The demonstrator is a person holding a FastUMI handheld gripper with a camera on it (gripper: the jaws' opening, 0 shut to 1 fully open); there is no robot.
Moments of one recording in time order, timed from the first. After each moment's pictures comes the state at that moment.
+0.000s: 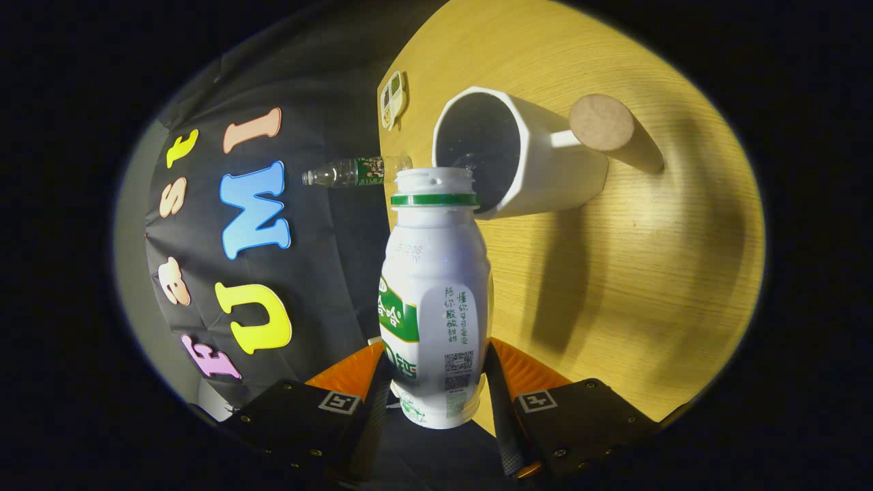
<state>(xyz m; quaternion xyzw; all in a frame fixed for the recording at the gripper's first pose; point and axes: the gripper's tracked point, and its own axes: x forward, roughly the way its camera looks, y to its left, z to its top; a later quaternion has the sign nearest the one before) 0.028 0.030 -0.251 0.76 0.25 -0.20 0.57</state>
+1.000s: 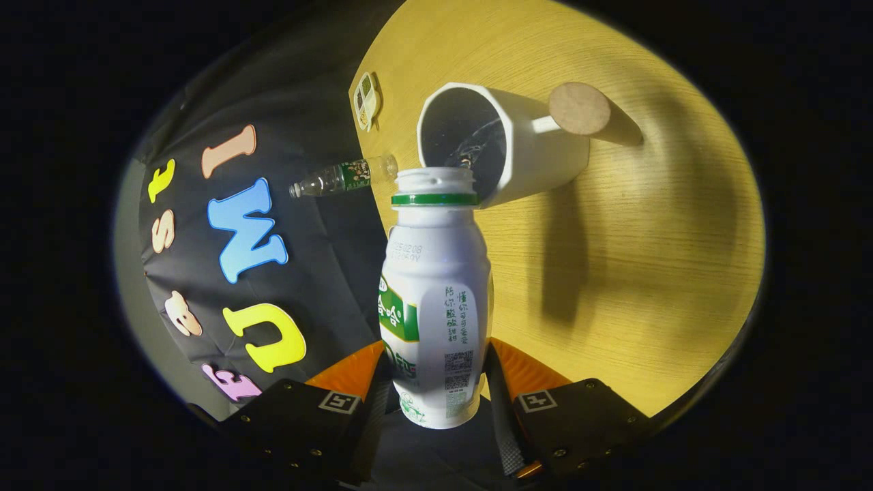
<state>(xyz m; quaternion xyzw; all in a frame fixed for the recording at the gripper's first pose) 0.031 0.026 -0.234 0.80 0.25 -0.20 0.51</state>
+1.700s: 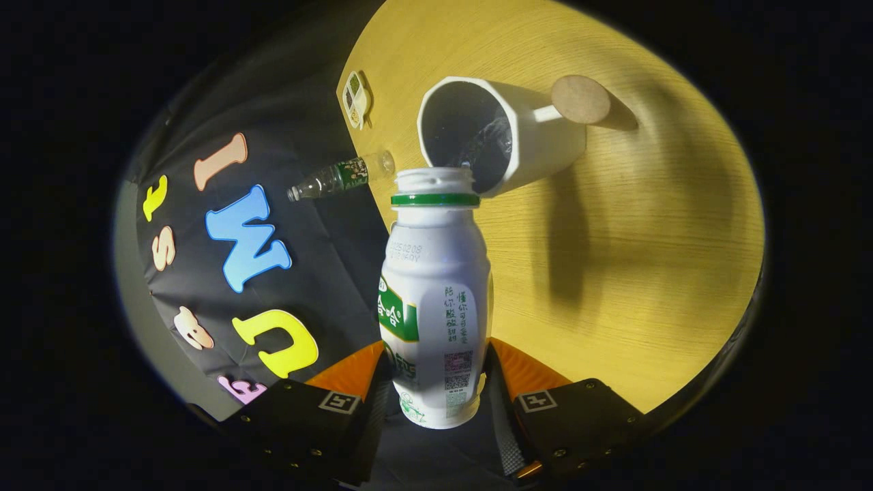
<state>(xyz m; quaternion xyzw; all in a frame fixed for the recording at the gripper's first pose) 0.036 0.027 -0.219 0.82 0.25 -0.20 0.47</state>
